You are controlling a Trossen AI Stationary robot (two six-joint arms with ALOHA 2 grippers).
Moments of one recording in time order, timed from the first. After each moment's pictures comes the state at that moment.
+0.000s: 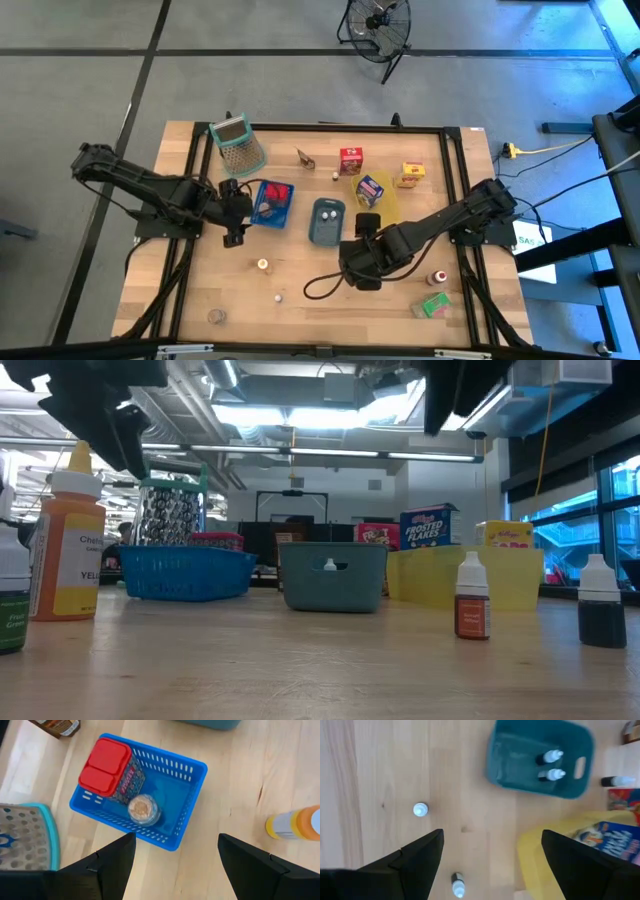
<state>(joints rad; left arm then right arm) -0.30 1.01 0.83 -0.95 -0.35 -0.44 0.47 1.88 1.72 -1.25 0.31 0.41</state>
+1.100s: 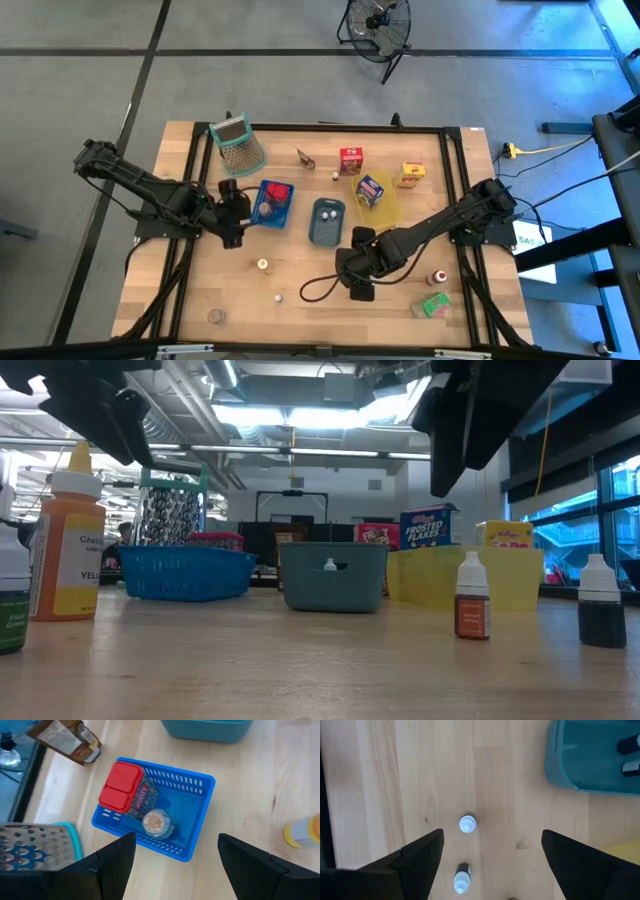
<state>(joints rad) -0.40 1.01 0.83 -0.95 -0.51 -0.42 0.46 1.88 1.51 -0.93 0.13 0.51</state>
